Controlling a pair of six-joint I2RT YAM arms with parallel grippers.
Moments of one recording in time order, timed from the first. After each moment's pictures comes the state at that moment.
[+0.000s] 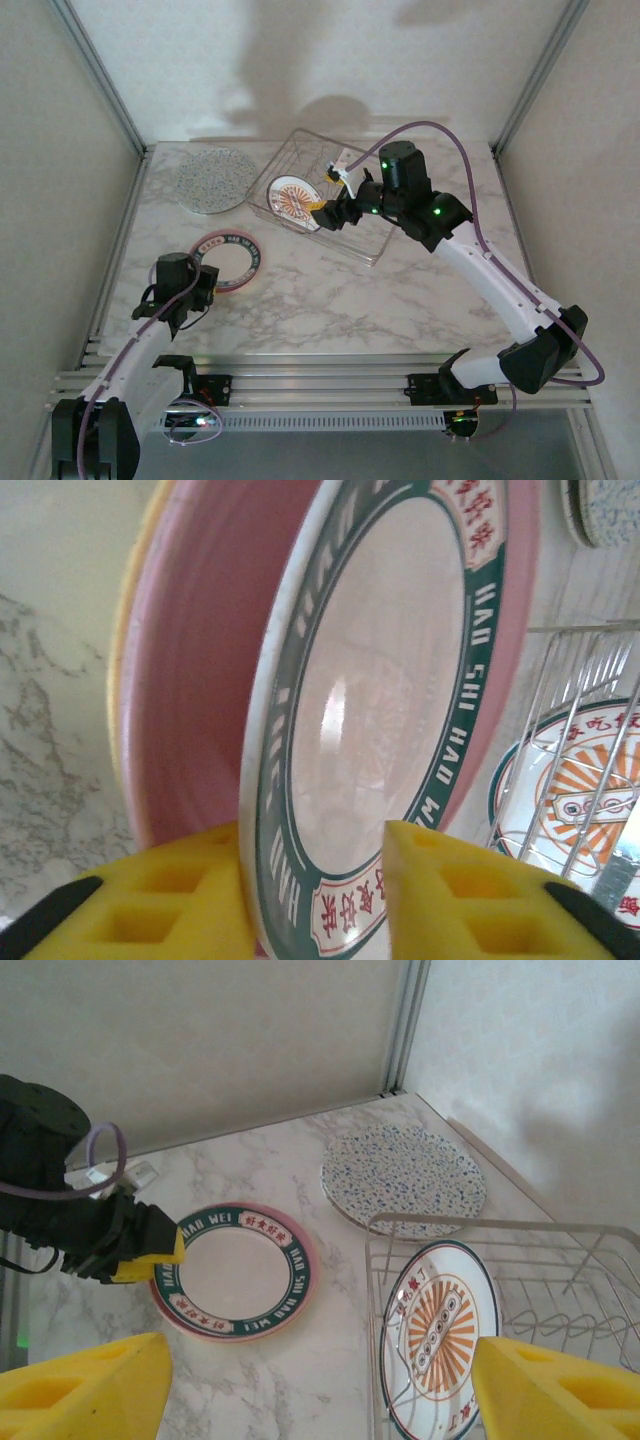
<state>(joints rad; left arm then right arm) 0.01 0.86 0.35 -0.30 0.18 -1.36 0.66 1.38 1.46 -0.48 -0.45 -0.28</state>
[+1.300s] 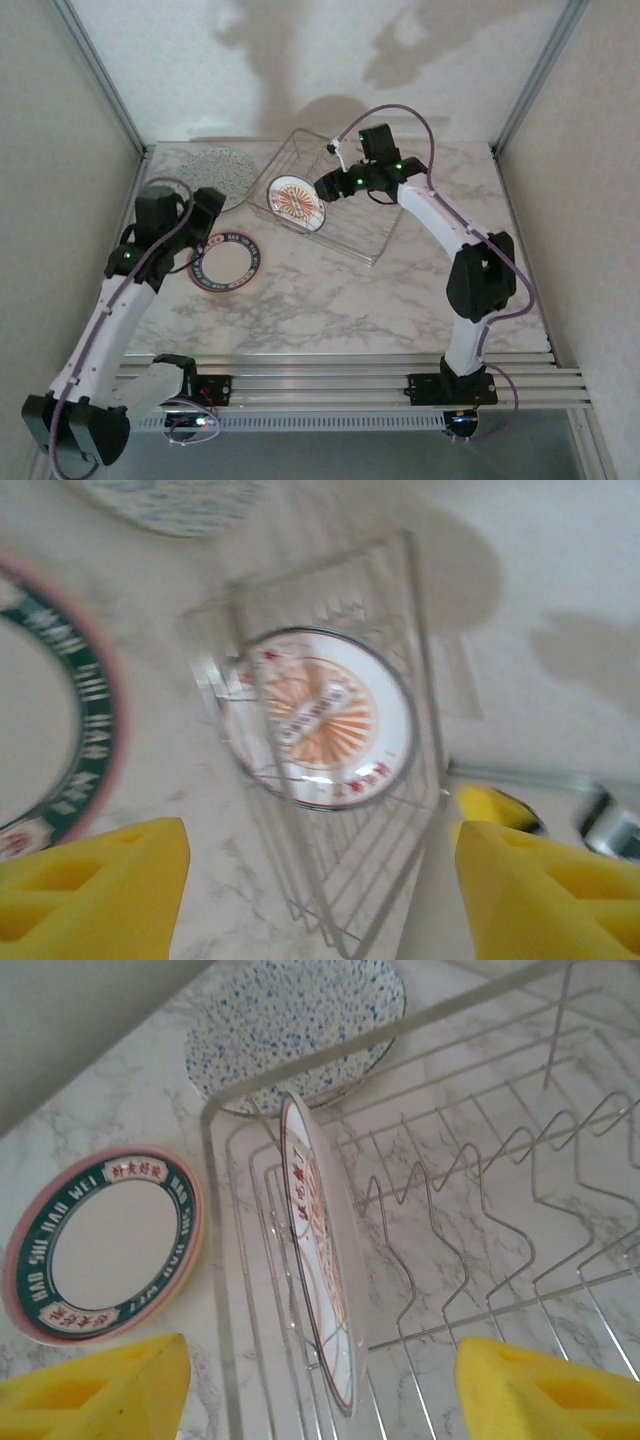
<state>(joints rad) -0.14 1.02 1.03 -0.52 0.19 -1.14 0.48 1.88 1.71 -0.56 -0.47 -0.10</state>
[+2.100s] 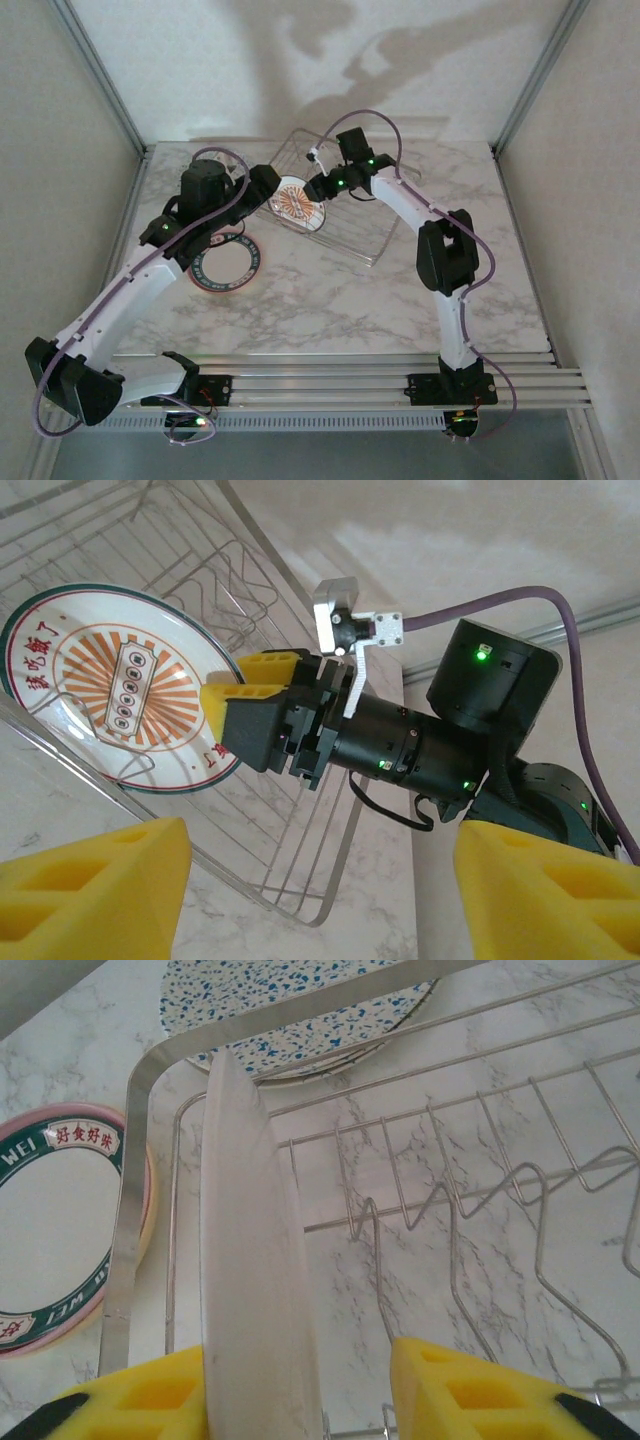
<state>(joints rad) -0.44 1.21 1.22 -0.40 0.07 -0.98 0.51 2.17 1.92 -0.58 -0.52 -0.21</state>
